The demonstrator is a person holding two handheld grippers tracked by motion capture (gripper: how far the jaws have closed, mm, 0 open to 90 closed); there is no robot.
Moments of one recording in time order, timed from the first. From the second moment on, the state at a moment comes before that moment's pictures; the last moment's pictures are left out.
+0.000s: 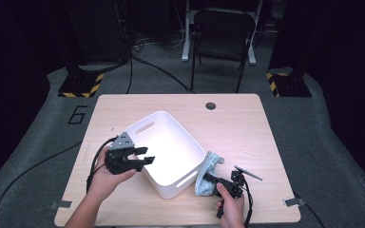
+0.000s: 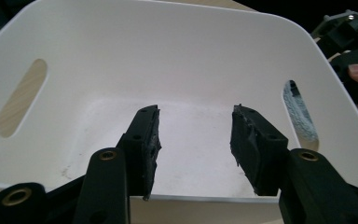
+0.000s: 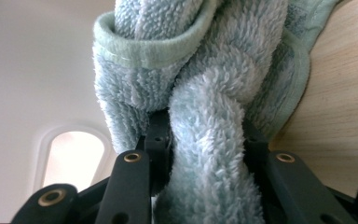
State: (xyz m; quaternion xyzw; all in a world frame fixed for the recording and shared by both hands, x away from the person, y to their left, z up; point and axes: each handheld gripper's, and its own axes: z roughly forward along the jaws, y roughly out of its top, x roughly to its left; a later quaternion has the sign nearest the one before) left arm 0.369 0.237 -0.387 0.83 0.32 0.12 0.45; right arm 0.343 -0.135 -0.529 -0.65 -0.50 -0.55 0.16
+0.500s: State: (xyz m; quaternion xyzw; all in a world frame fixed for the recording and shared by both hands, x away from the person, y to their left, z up) left arm 0.388 0.281 -0.382 0.80 0.37 0.18 0.44; right arm 0.341 -0.136 -0.531 -0.65 -0.50 -0.55 0.16
